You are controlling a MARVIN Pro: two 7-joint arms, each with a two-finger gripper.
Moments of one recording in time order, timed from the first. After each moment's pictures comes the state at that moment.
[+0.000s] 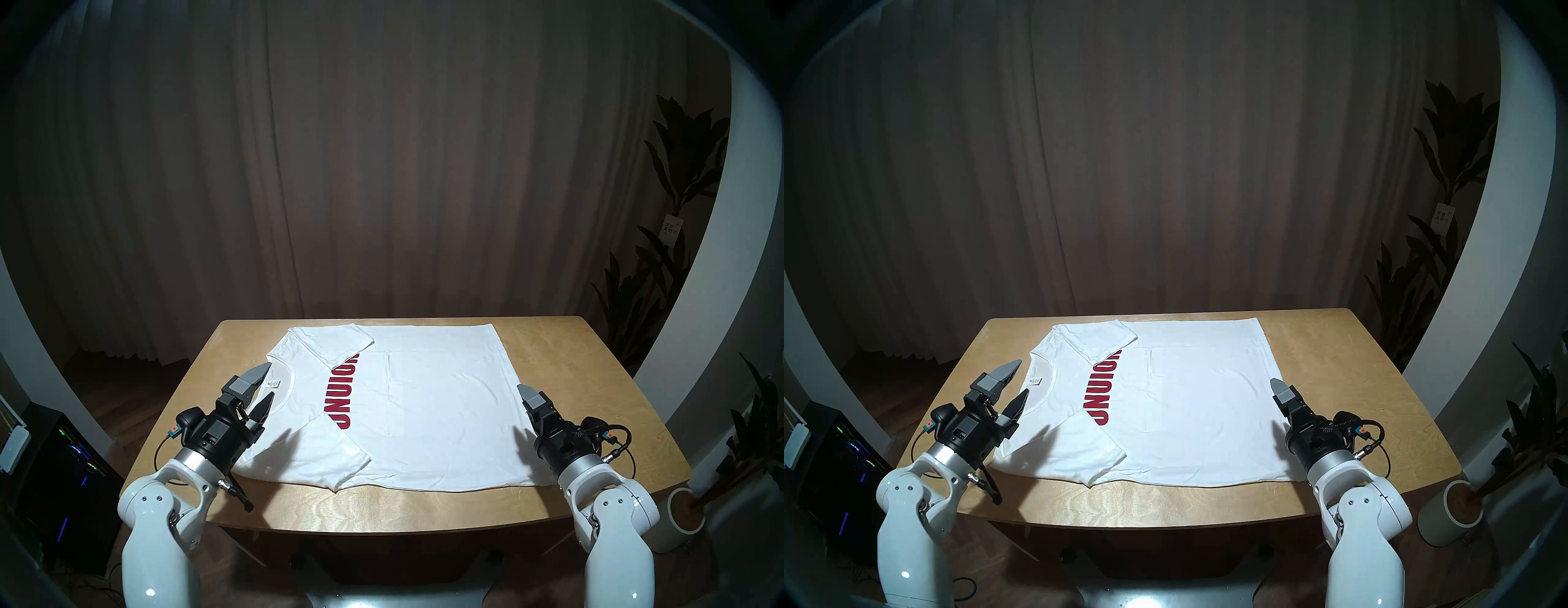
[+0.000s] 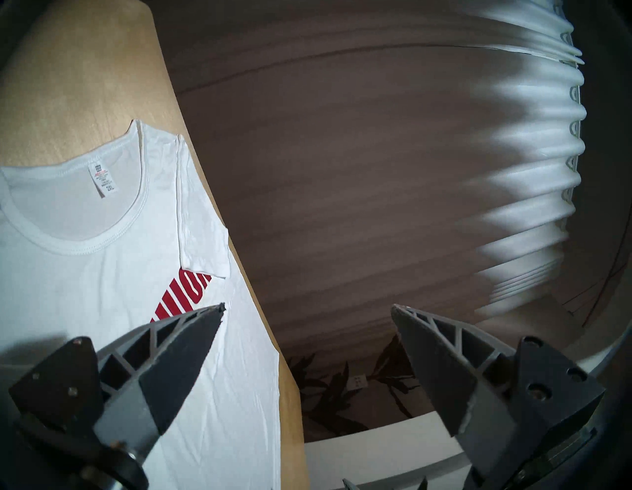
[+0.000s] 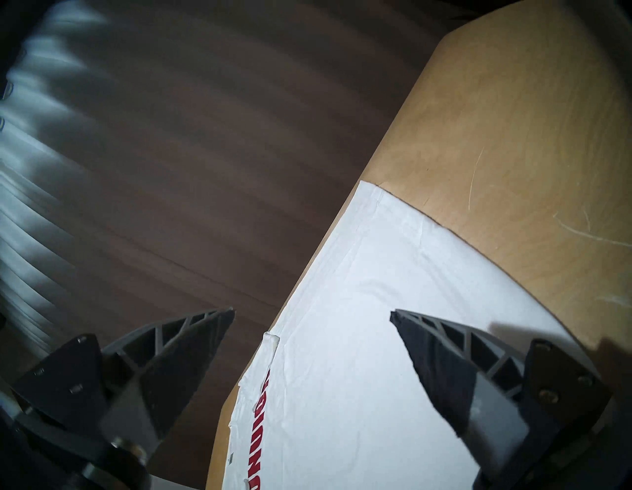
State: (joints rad) left arm 1.99 -1.57 -1.99 -1.94 -1.49 0.73 -0.20; right arm -2.02 -1.68 1.87 -1.97 1.03 0.44 0.16
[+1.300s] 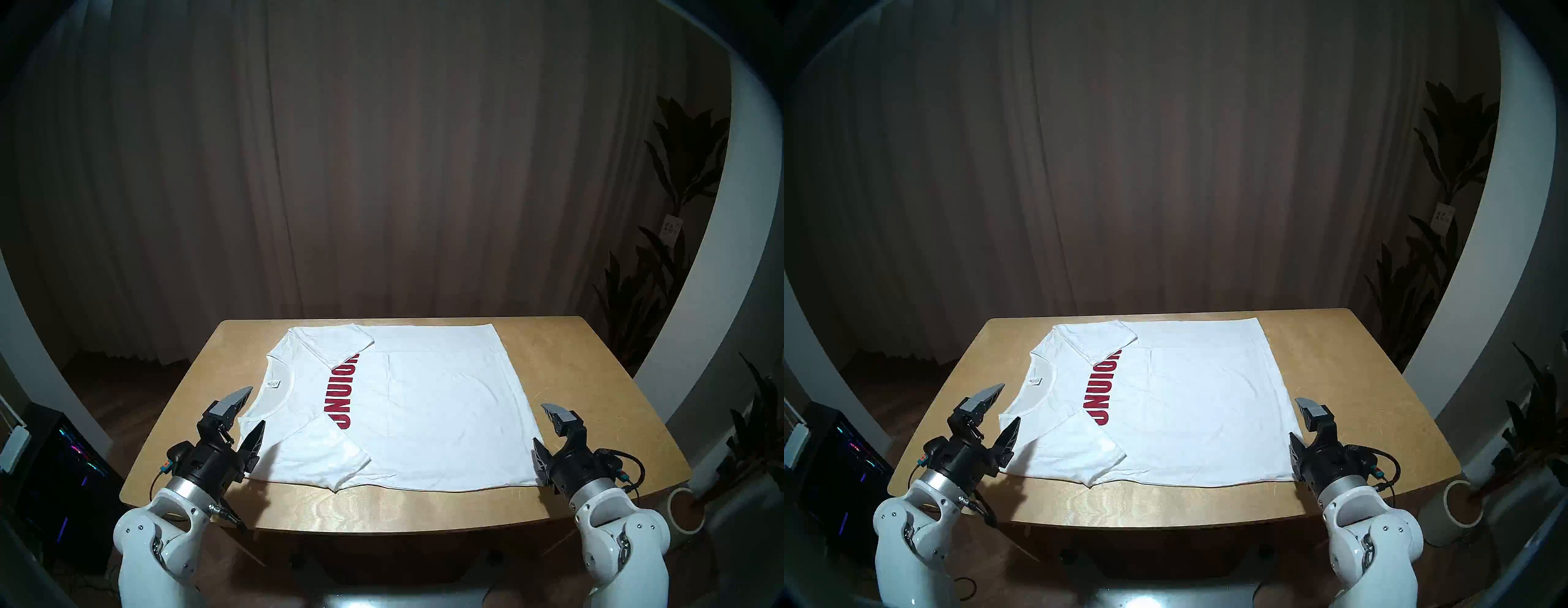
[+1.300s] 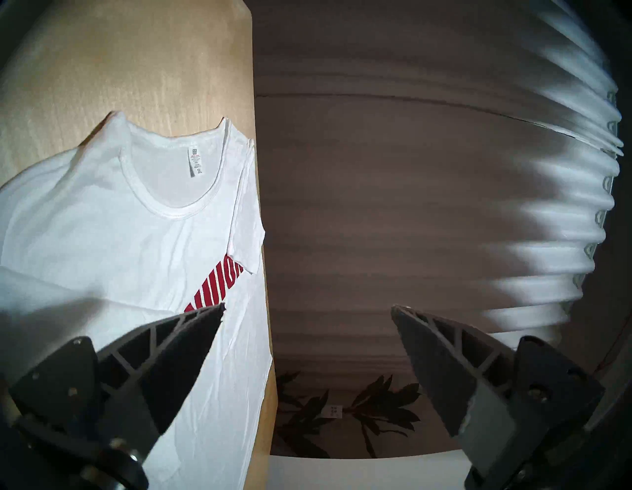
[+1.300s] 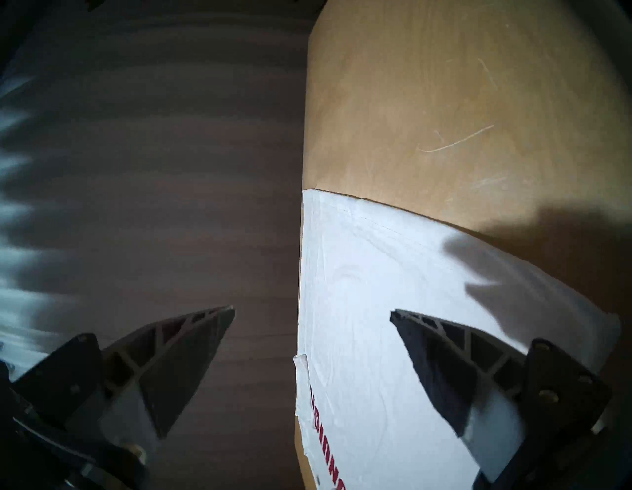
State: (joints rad) left arm 2.08 -1.71 -2.06 -2.01 -1.67 0.75 0.02; right arm -2.14 -1.76 1.93 -2.09 1.59 0.47 -0.20
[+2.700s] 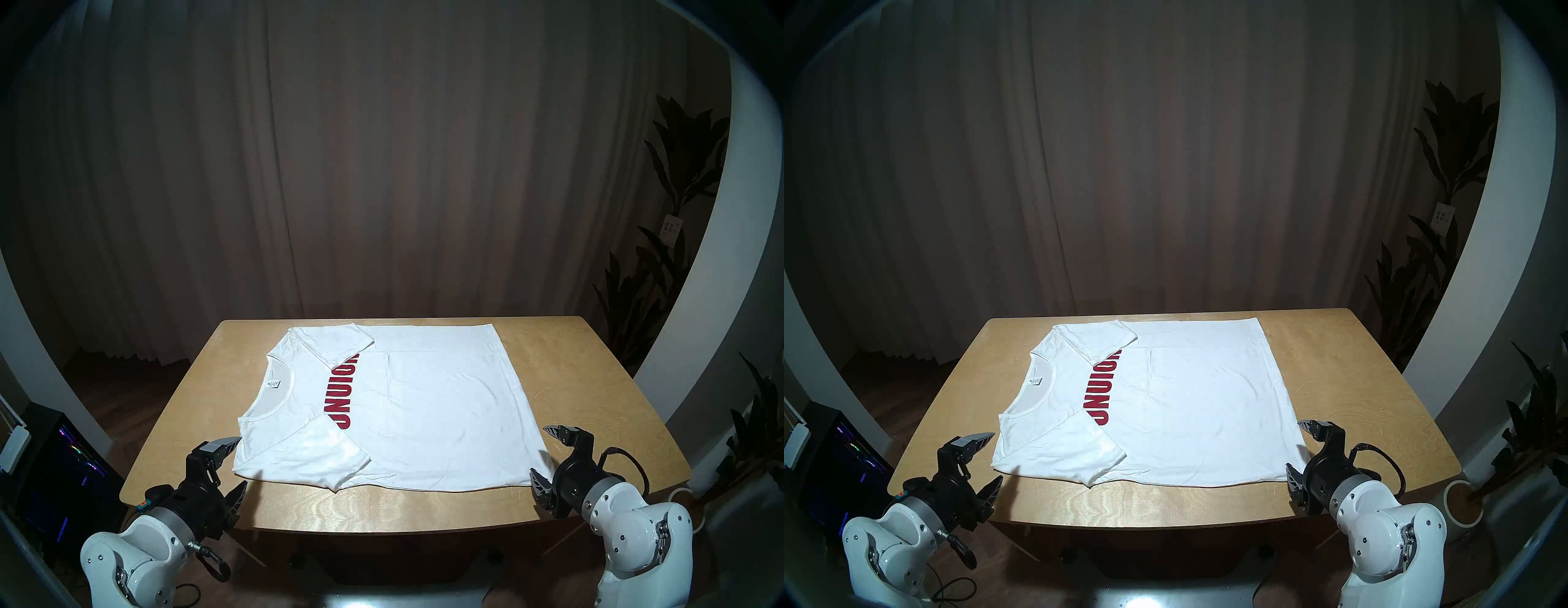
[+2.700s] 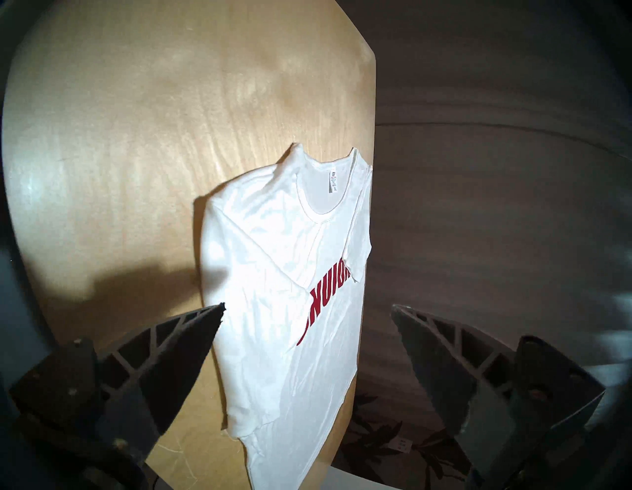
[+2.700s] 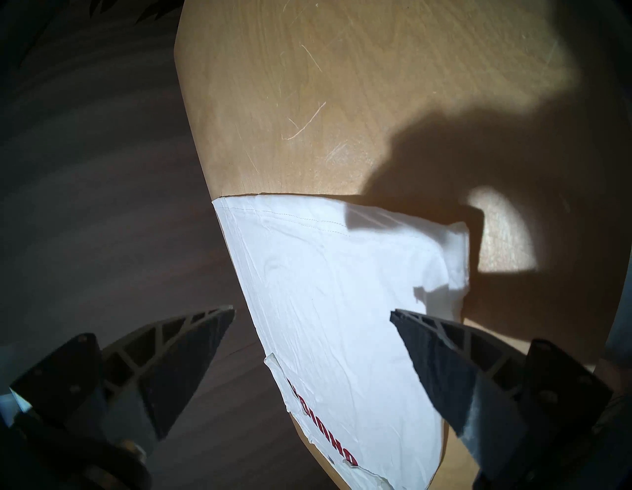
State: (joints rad) left arm 2.24 -1.82 -2.13 -2.24 -1.81 0.74 0.50; right arm -2.15 -1.76 1.96 -2.20 1.90 0.40 -0.70
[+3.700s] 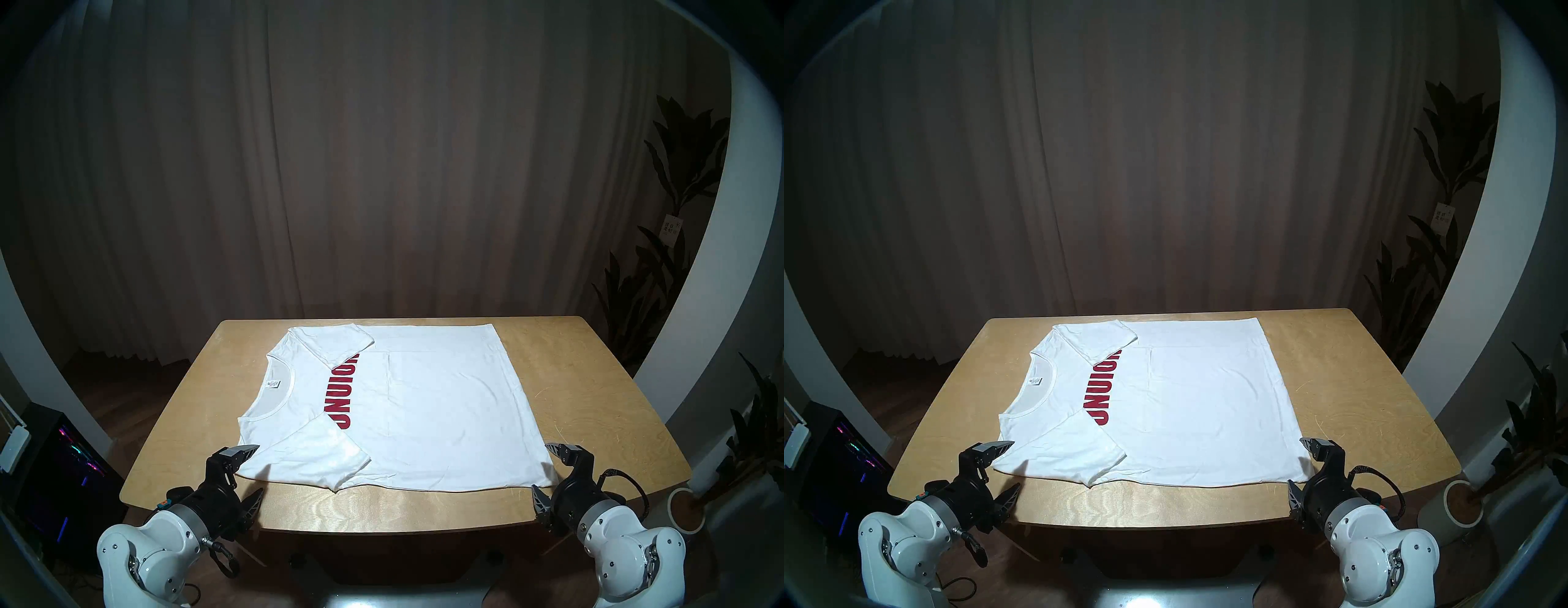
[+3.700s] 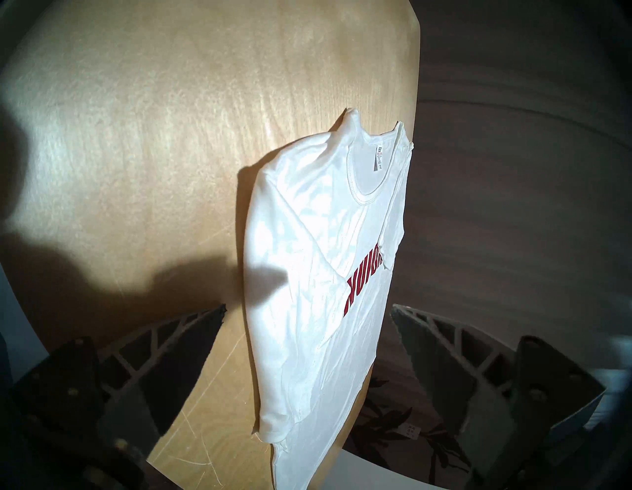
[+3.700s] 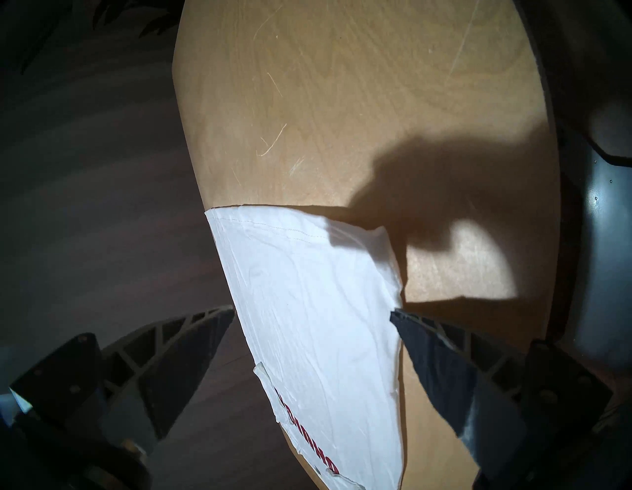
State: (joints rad) left arm 2.14 -1.76 -2.11 -2.11 -1.84 0.77 0.60; right arm -2.25 -1.82 1.93 -2.21 1.80 0.39 -0.58
